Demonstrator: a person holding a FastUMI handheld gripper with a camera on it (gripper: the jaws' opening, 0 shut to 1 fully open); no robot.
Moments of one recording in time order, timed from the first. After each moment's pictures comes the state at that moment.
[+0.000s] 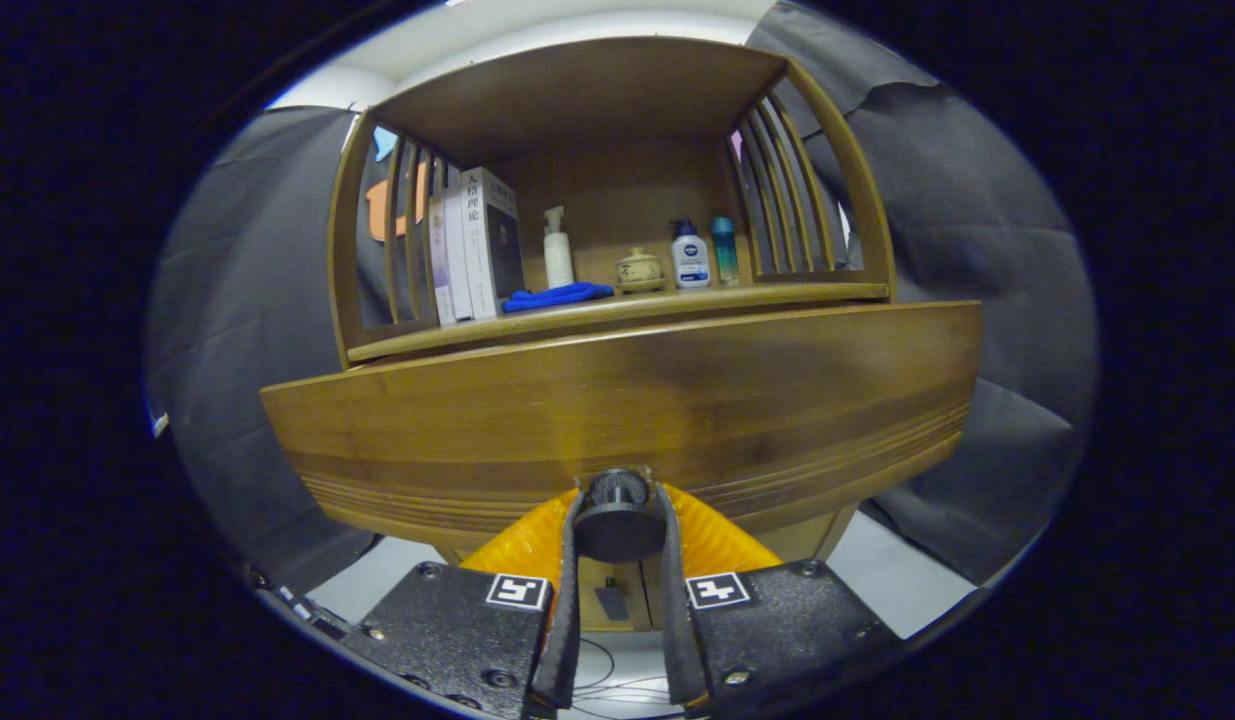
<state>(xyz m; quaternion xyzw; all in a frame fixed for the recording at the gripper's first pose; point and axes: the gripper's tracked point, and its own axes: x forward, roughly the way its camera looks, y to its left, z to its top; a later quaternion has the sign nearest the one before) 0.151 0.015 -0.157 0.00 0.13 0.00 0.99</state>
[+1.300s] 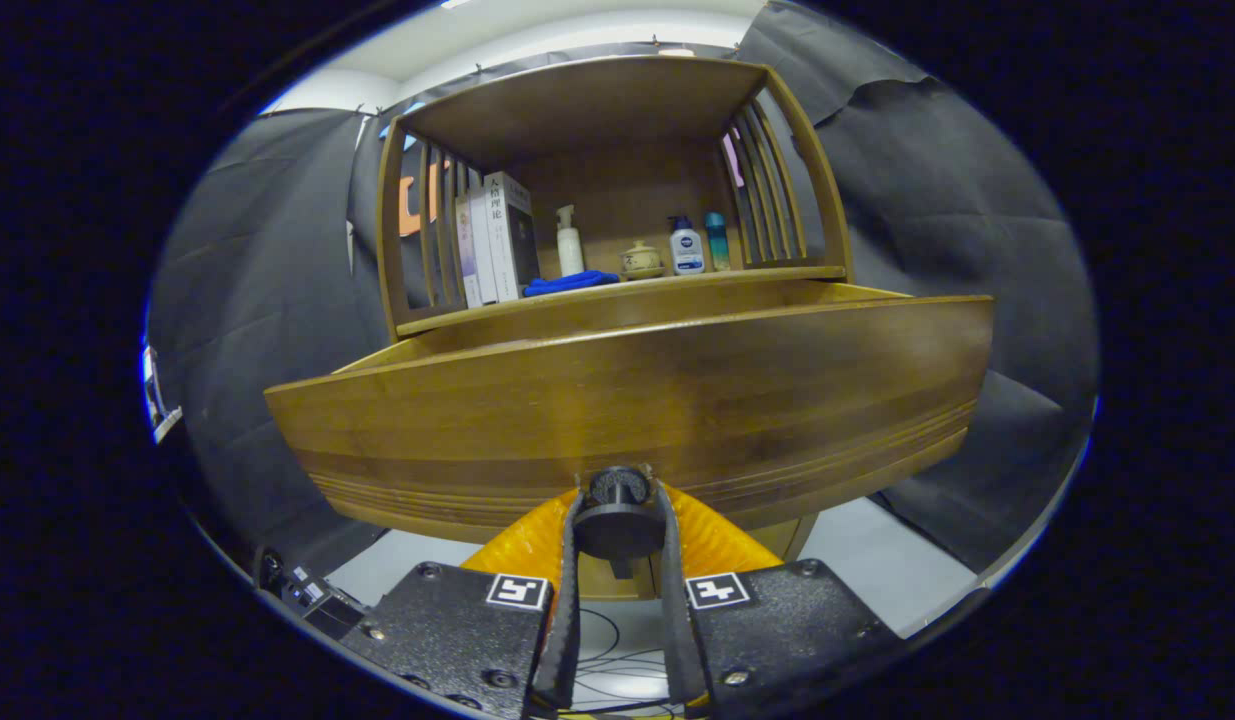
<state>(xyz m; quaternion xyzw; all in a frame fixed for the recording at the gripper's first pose) 0.070 0.014 -0.170 0.01 0.15 0.01 0.99</state>
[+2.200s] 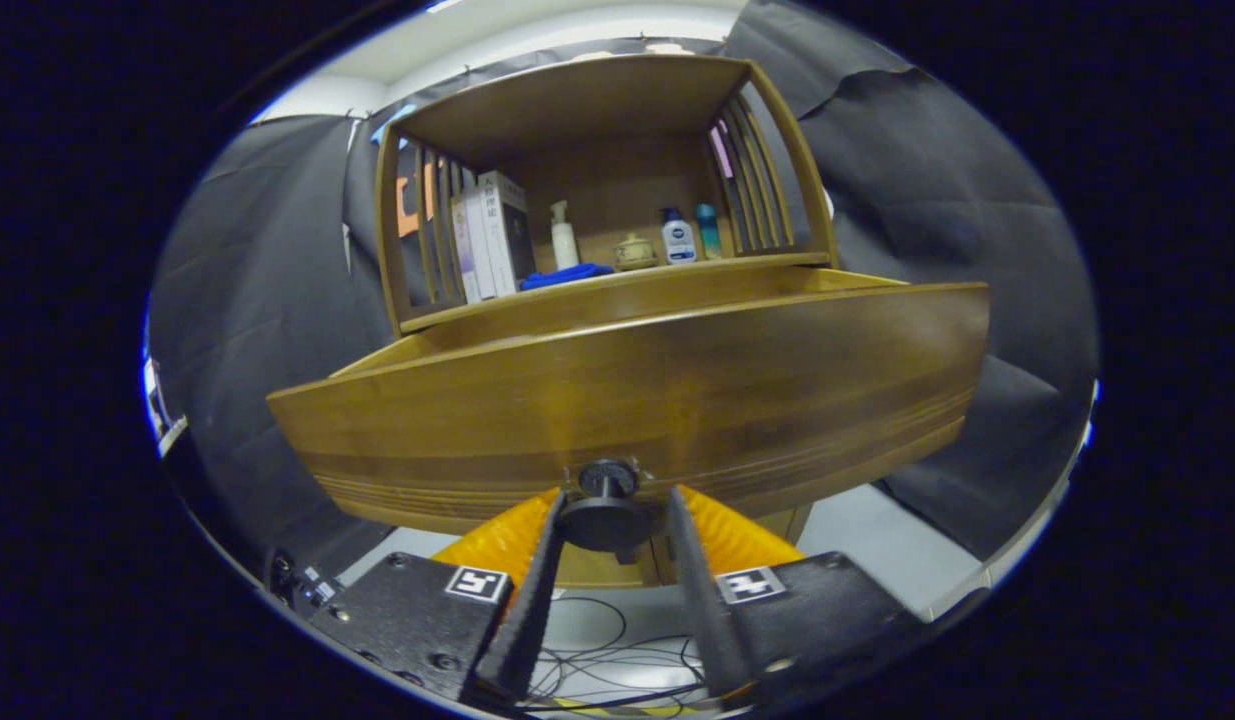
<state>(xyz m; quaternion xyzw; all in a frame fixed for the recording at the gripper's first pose) 0.046 -0.003 -0.165 0.03 0.15 0.00 0.99</state>
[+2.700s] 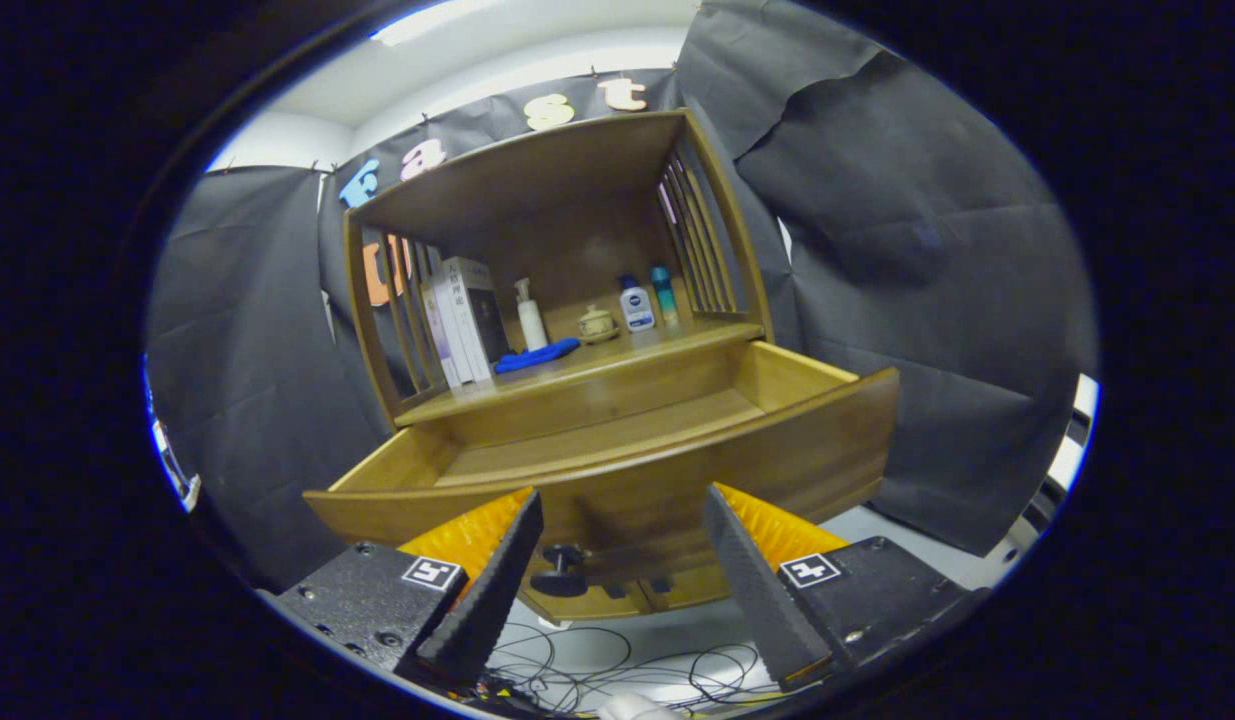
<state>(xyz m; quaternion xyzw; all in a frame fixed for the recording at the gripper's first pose) 0.026 -0.038 -0.063 0.07 0.10 -0.02 0.99</state>
